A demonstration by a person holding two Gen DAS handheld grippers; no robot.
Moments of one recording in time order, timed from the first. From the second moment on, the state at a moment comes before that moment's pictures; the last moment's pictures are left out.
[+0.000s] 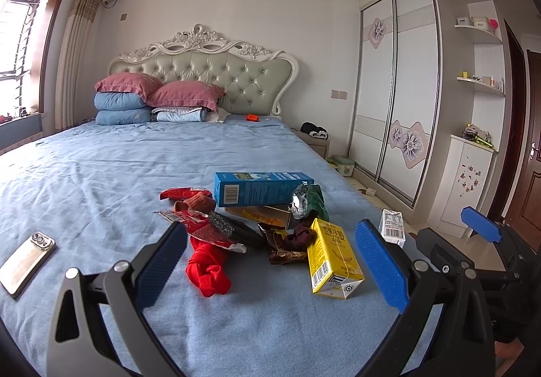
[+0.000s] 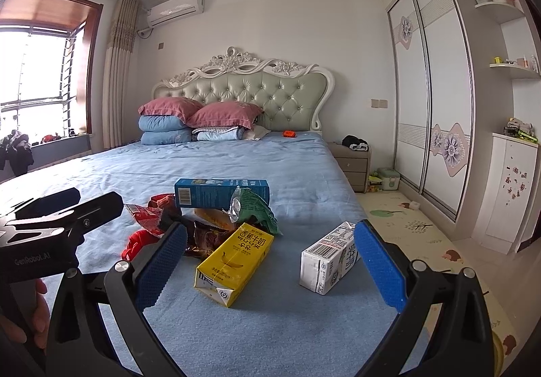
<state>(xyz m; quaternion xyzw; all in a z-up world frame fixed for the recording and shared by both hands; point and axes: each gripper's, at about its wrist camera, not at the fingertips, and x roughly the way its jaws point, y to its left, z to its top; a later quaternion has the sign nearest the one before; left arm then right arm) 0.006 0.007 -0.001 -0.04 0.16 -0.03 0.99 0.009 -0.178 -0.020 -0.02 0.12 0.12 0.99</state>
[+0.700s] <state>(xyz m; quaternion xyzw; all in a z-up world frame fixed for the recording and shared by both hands) 0.022 0.001 -0.013 -0.04 0.19 -0.04 0.98 0.017 -0.192 -0.026 -0.01 0.14 0.10 0.98</state>
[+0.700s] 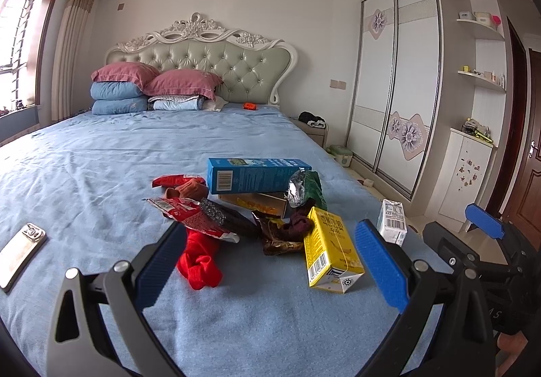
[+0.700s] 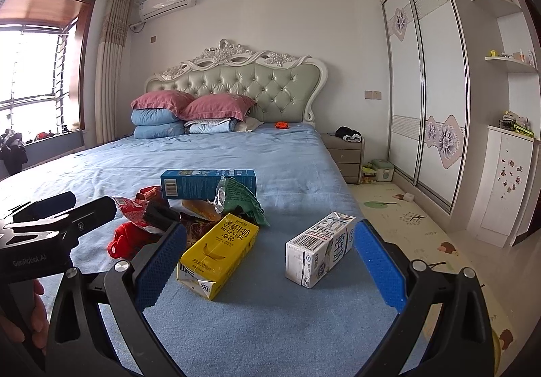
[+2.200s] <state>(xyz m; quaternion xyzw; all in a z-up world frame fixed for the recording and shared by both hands) 0.149 -0.096 -0.087 0.00 0.42 -0.11 0.90 0.096 -0.262 -0.048 0.03 0.29 0.12 0.95</state>
